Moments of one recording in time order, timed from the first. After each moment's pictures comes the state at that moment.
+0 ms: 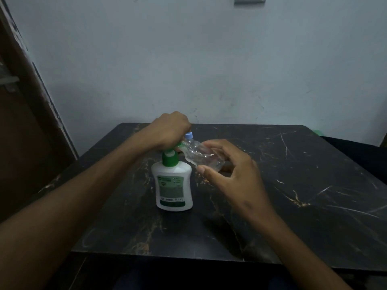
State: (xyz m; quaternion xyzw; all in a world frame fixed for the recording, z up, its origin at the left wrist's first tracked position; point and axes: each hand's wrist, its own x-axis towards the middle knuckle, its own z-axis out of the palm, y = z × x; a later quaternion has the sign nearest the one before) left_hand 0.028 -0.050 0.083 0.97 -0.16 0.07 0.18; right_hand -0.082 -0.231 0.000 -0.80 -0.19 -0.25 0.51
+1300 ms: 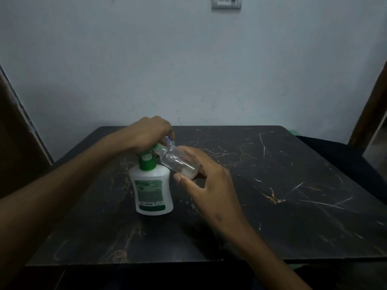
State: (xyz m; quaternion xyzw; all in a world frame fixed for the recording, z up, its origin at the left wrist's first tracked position) left_hand 0.034 -0.050 0.088 0.97 -0.21 0.02 0.14; right_hand -0.092 -0.223 -0.010 -0.79 -0.19 -0.24 0.53
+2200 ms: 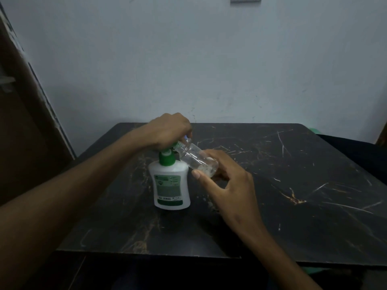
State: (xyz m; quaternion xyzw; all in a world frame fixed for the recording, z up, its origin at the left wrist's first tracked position) left_hand 0.024 -0.055 0.092 0.97 -0.19 0.00 0.16; right_hand -0.096 -0.219 -0.019 -0.77 -0.16 -0.26 0.56
